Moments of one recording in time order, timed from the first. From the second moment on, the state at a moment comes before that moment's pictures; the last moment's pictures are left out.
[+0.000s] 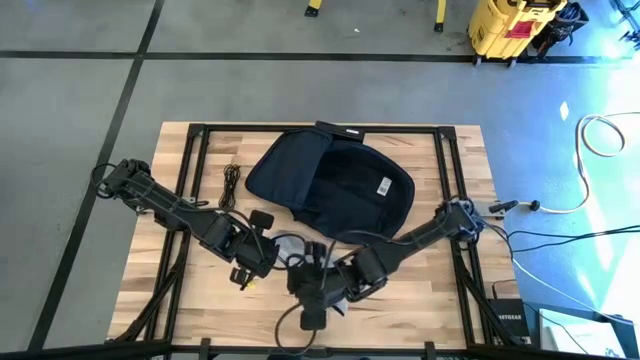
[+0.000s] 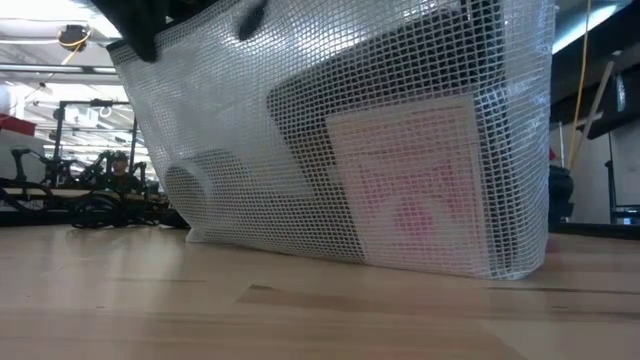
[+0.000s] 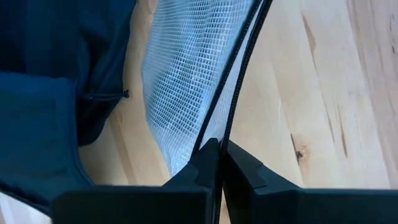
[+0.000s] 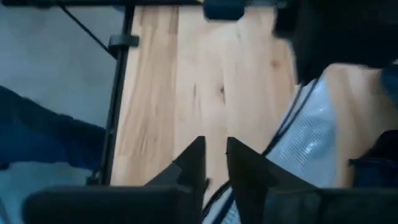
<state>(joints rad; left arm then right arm) -0.48 1.56 1.36 -1.12 -0.30 -0.13 0.49 2.20 2.27 -0.97 0.26 0.41</state>
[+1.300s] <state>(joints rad) -0.57 1.69 1.37 -0.89 0.01 -0.05 0.44 2.26 2.27 -1.24 0.22 0.51</state>
